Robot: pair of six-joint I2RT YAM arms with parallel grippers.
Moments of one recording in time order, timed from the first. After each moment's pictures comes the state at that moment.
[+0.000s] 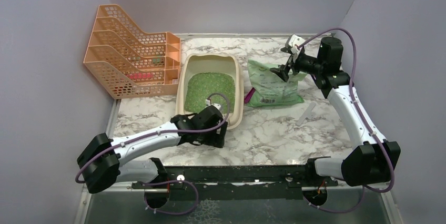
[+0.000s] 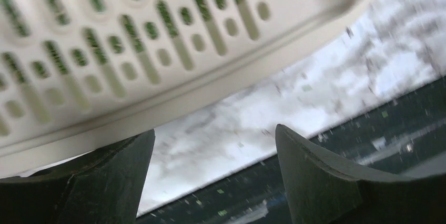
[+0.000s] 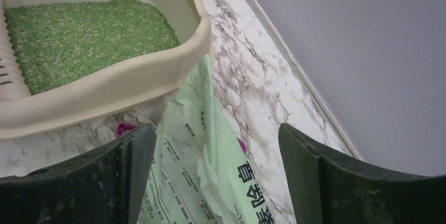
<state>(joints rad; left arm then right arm) -1.03 1.18 0.71 -0.57 -0.07 -0.68 0.10 1.28 1.15 -0.20 -0.80 -0.63</state>
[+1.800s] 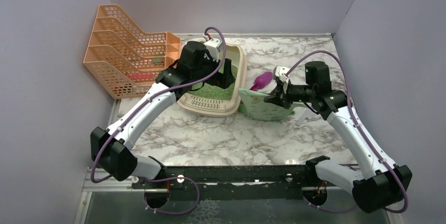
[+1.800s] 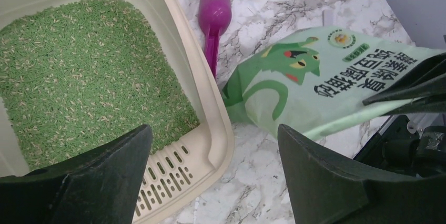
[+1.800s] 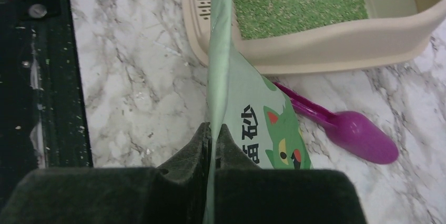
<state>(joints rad) -0.59 1.39 1.33 -0.45 0.24 -0.22 0.29 1.06 0.99 -0.56 -0.83 -0.61</state>
